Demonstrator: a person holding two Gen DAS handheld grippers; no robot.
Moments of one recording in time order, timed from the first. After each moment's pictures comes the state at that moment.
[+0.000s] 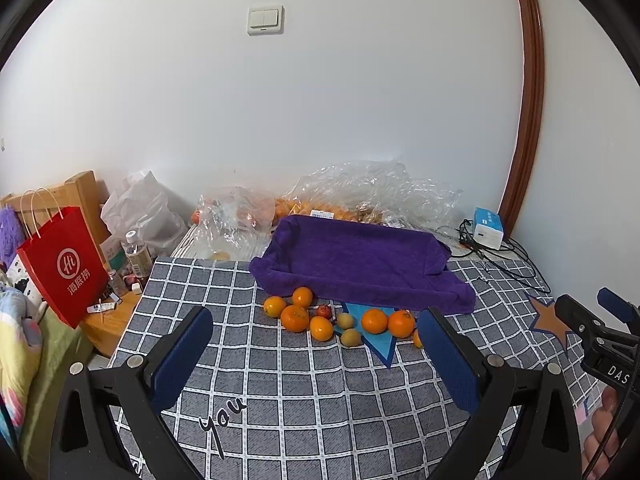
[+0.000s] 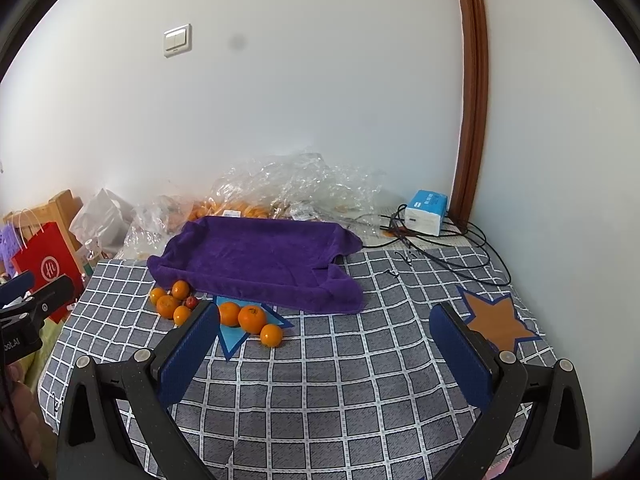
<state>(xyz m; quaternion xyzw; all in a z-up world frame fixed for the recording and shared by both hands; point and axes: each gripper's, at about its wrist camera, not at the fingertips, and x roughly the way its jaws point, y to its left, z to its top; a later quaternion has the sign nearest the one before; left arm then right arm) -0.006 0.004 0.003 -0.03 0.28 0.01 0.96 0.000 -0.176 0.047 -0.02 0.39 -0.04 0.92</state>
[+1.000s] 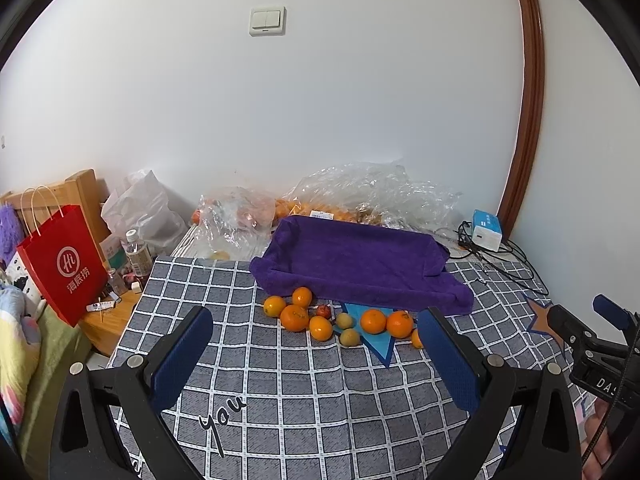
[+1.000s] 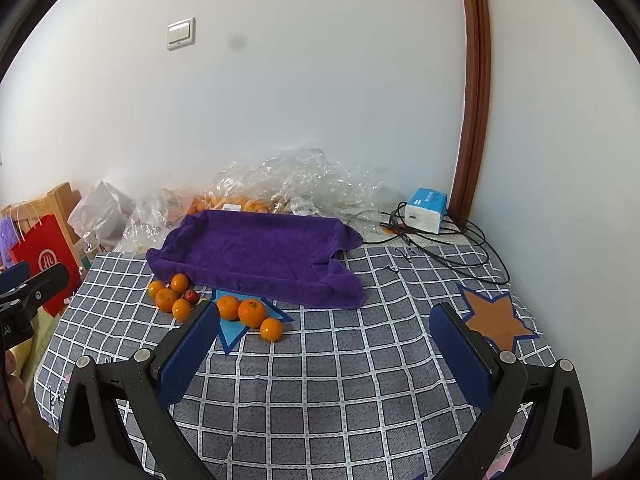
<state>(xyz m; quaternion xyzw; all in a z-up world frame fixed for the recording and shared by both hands) -0.011 0.008 0.004 -0.03 0.27 0.01 0.96 -0.003 -0.171 0.044 -0.03 0.39 -0.05 0.92</state>
